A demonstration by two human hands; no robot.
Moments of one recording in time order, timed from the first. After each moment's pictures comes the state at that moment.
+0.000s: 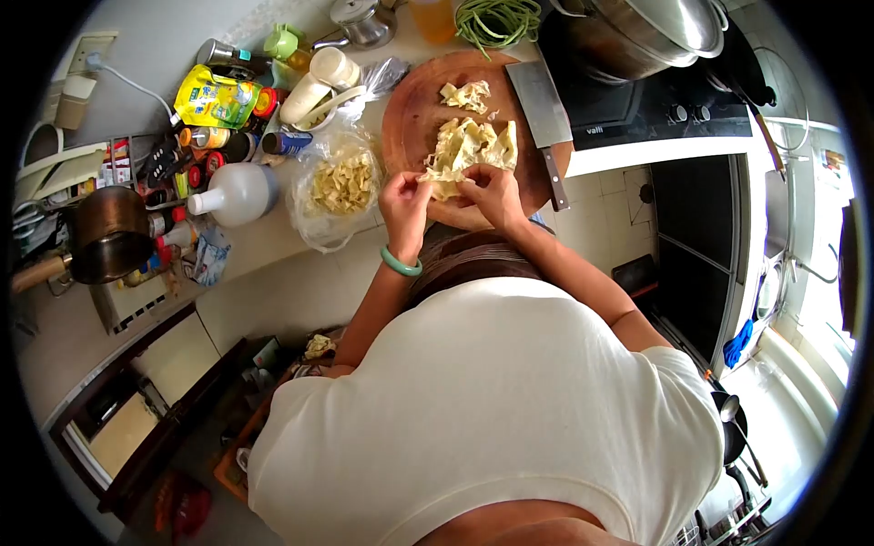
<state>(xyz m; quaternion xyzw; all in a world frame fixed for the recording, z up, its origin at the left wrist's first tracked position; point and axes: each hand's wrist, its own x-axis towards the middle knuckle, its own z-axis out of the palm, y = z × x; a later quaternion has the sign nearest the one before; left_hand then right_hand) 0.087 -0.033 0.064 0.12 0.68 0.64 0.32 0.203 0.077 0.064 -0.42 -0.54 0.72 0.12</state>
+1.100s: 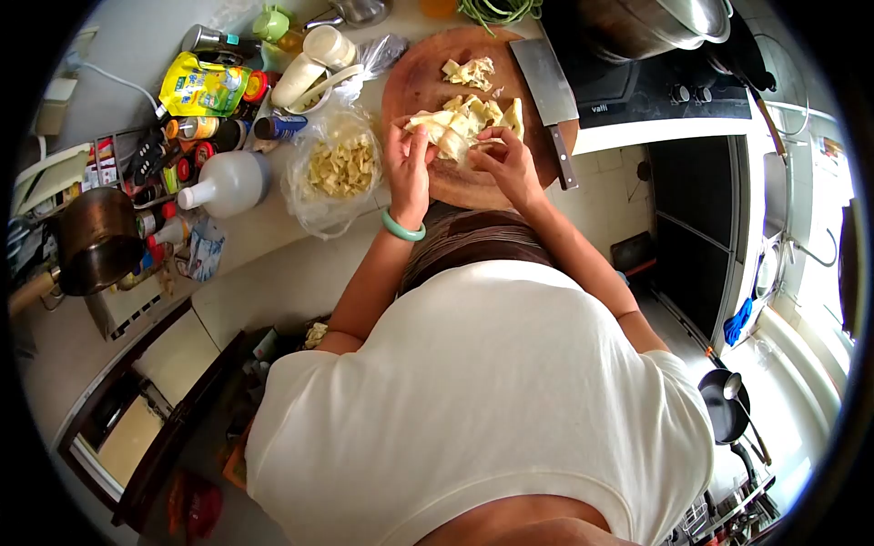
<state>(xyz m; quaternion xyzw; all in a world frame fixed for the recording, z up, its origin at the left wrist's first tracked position) 0.069 -0.008 0.080 0.13 0.55 0.73 0.38 0.208 0.087 0.055 -0.39 -0.53 0.73 0.17</state>
